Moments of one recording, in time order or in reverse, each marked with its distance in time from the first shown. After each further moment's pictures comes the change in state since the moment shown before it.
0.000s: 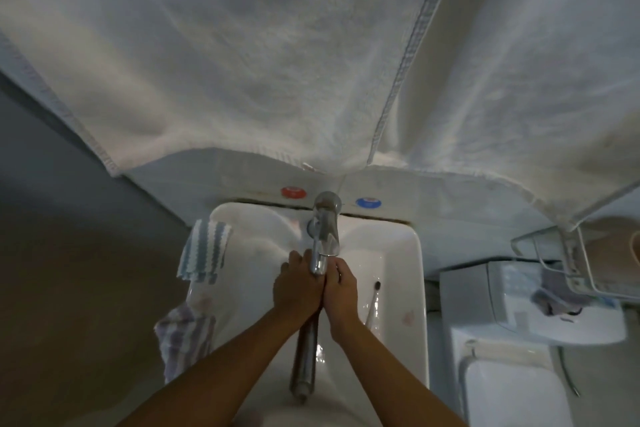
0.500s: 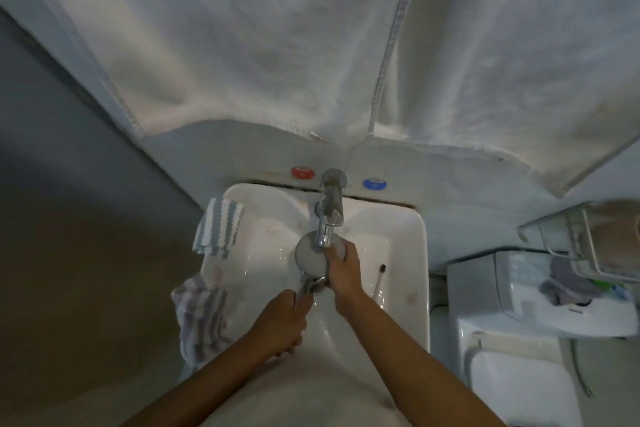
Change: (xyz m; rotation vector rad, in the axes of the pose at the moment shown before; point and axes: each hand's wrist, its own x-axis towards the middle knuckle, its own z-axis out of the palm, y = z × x) left_hand -0.088 -0.044 -0.017 -0.398 -0.421 -0.270; right_hand -0.008 -0.002 -0.007 0.095 -0.125 0.206
